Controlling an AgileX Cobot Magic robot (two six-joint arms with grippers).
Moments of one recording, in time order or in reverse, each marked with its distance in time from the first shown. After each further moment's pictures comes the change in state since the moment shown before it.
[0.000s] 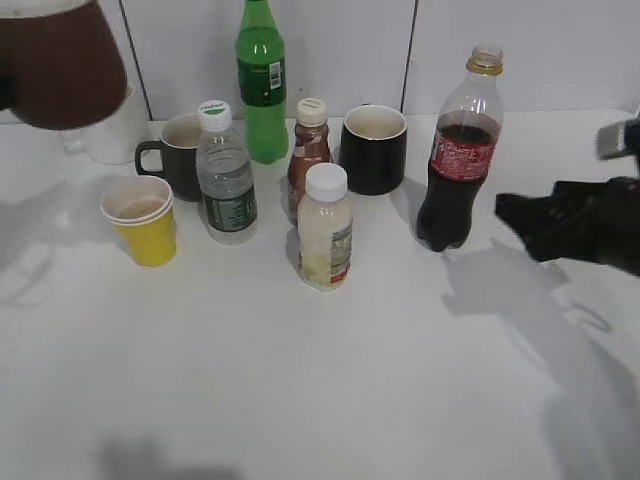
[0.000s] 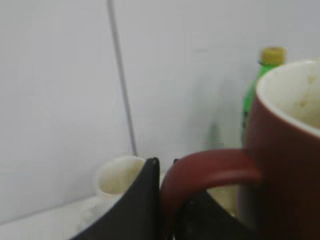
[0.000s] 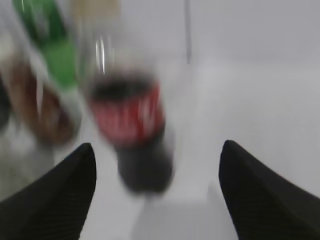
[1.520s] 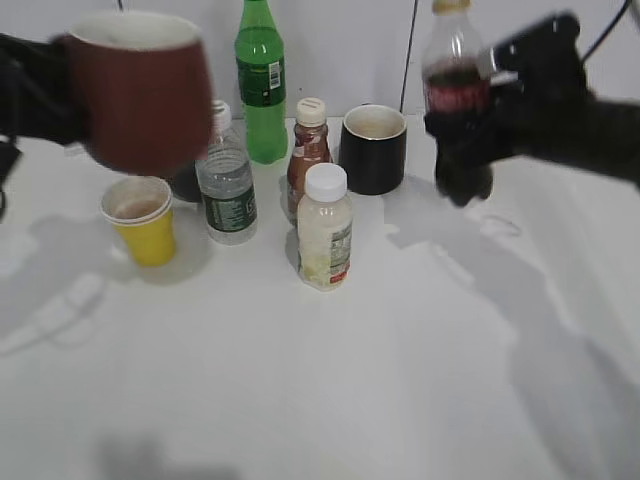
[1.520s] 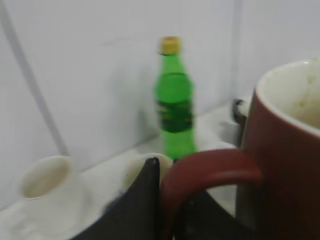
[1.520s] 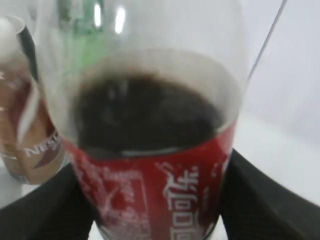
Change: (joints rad) left arm -0.299 -0.152 0.006 0.002 0.286 -0.010; right arm 0.126 0.227 -0.456 -0.107 0.144 -0.134
